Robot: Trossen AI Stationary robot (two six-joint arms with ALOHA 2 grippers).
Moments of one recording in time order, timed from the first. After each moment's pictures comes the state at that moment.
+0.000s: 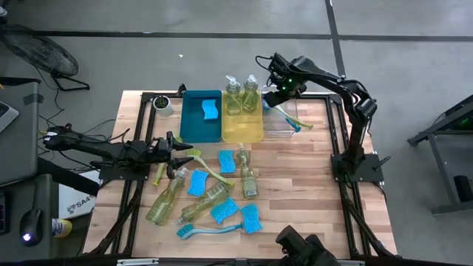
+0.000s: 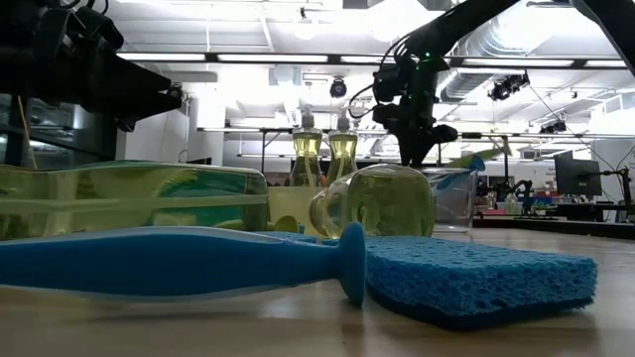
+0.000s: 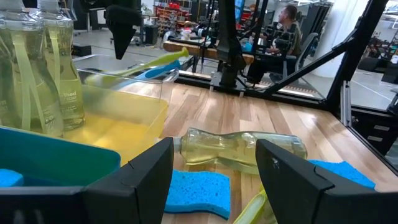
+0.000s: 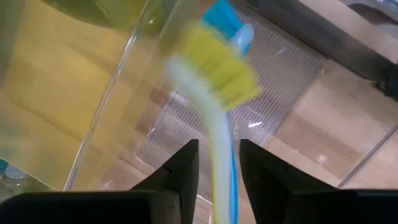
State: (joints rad) left arm -0.18 0.38 0.02 0.33 -0.32 -0.16; right arm -0.79 1.90 1.65 -1.14 -0.12 0.26
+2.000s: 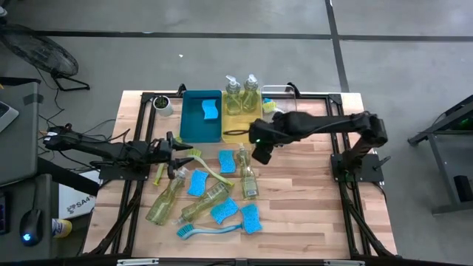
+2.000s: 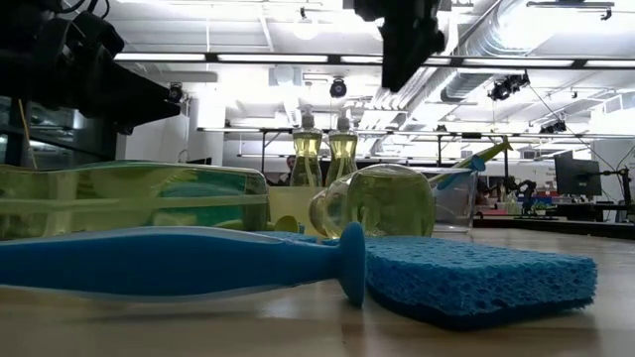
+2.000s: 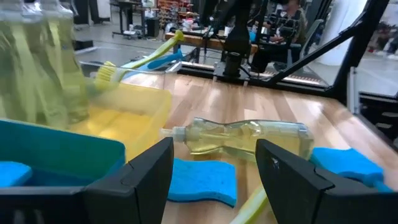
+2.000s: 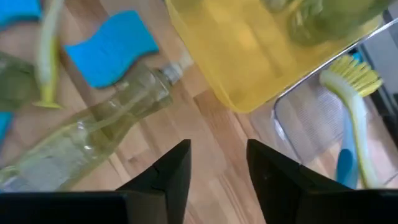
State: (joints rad) left arm -0.18 0.37 0.02 0.29 -0.34 -0.14; right arm 0.00 1.71 1.65 -1.20 0.31 0.48
